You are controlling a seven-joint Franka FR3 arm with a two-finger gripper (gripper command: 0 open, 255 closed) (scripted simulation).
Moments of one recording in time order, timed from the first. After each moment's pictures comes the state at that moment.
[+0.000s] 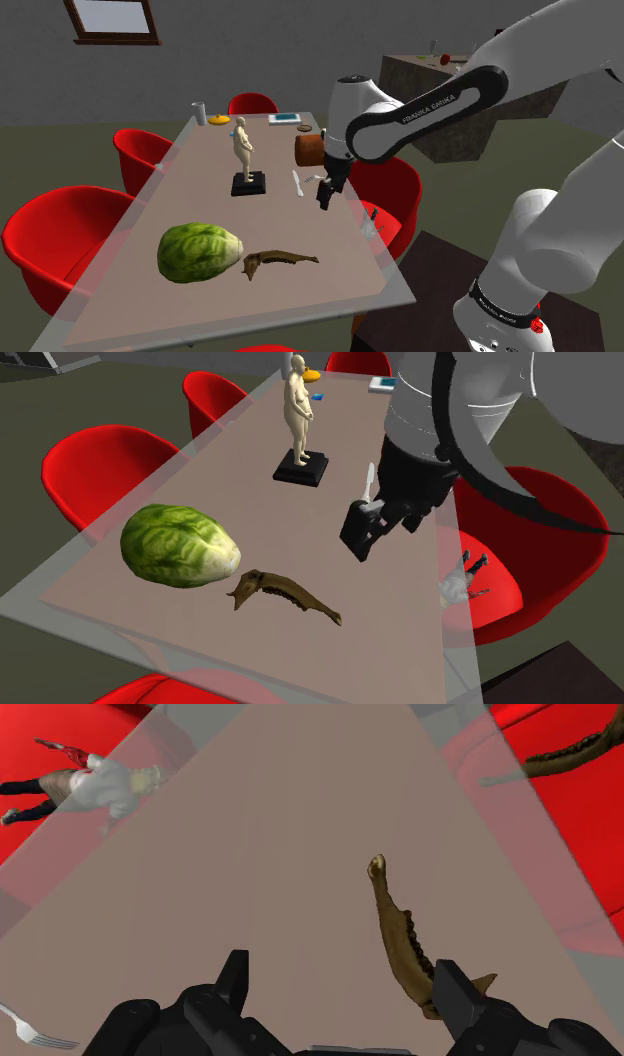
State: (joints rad) arm 0.11 -0.27 0.11 -2.48 0.01 2.30 0.05
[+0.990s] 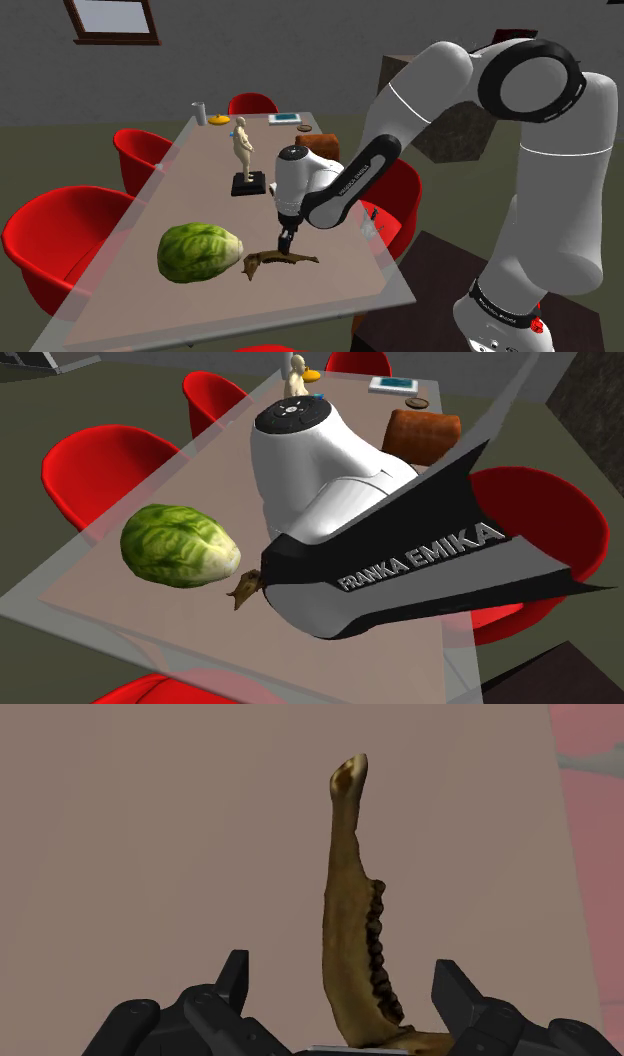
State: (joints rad) arm 0.20 0.30 0.16 -2.24 -0.27 2.61 0.11
